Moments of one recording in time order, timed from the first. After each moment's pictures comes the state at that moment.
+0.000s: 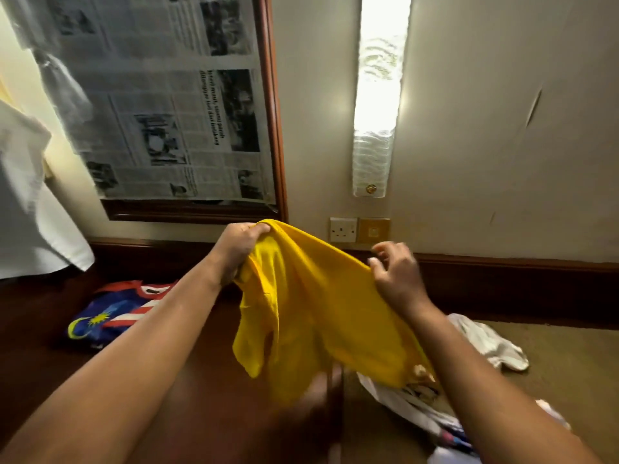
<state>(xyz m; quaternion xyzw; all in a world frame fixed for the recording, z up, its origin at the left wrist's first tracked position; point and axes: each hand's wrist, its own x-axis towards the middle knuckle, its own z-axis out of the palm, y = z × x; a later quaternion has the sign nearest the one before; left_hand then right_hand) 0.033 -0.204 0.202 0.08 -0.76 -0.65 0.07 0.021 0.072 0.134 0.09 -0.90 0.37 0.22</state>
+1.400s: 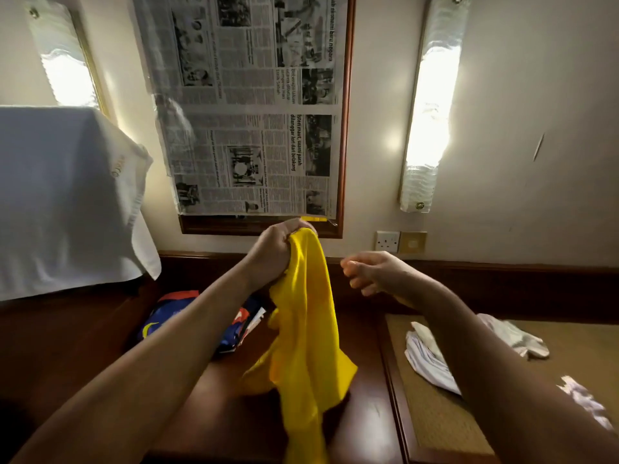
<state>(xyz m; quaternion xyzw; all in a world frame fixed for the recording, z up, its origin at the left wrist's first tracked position) 0.195 -0.363 0.260 -0.20 -0.82 -0.53 0.11 0.177 -0.133 0.231 0.16 -0.85 0.49 -0.10</state>
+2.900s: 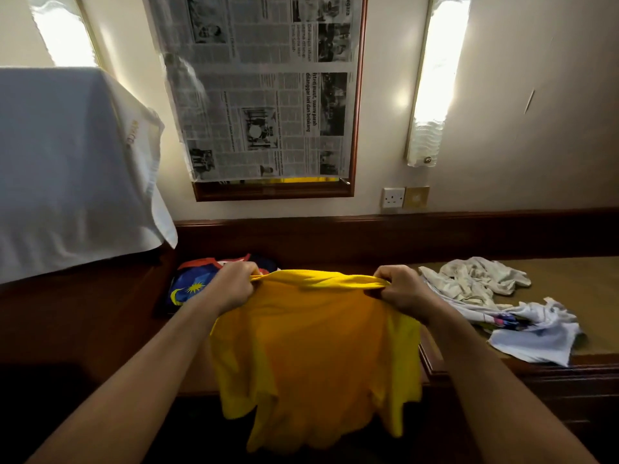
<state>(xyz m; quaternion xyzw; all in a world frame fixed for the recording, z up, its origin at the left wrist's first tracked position) 0.261 -0.541 0.150 -0.12 -0.97 -0.21 0.03 0.292 -0.217 0.140 0.09 -0.91 0.40 0.02</state>
